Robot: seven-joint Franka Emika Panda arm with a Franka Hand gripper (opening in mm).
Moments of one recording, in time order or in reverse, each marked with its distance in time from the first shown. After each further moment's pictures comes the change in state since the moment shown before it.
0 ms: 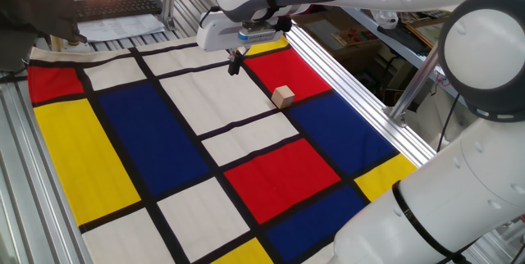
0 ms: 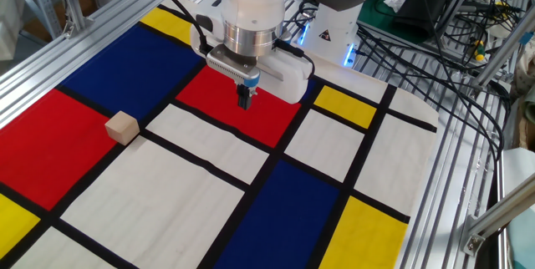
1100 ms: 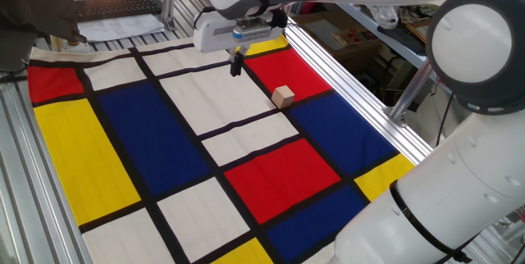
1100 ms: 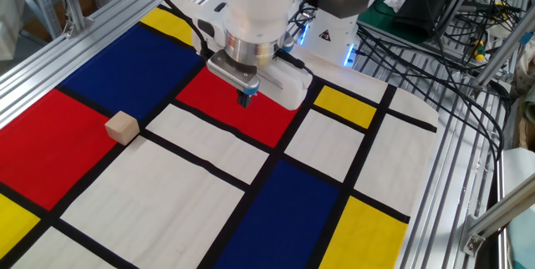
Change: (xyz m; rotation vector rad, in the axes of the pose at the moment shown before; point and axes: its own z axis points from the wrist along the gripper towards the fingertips) arm 0.001 0.000 0.001 0.075 0.080 0.033
